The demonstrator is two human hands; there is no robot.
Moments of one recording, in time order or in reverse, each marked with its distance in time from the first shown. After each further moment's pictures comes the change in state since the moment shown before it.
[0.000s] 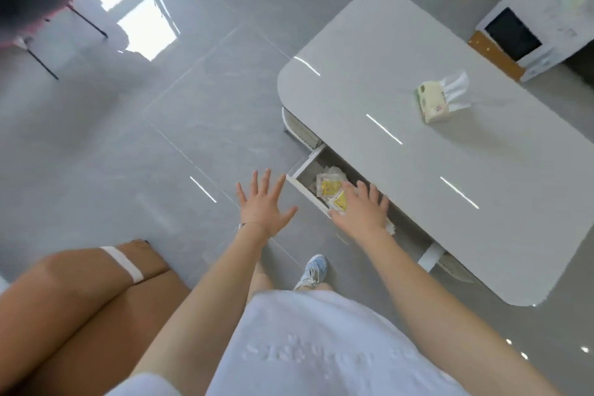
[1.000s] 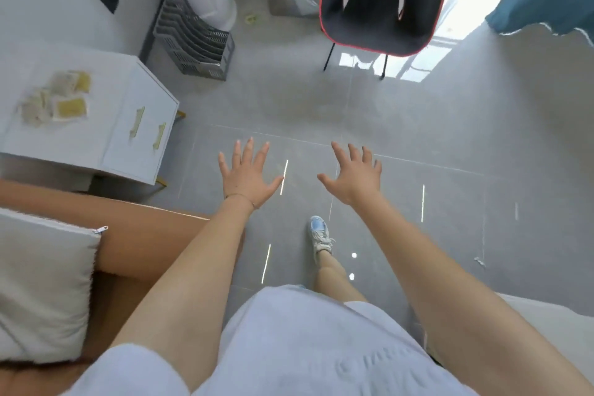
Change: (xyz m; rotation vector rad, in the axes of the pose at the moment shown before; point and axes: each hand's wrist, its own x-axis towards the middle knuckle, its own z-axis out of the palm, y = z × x) left_hand -0.014 -0.575 -0.135 -0.464 0.335 -0.937; right_hand 0.078 -0.708 -0.097 -0.518 0.063 -0.920
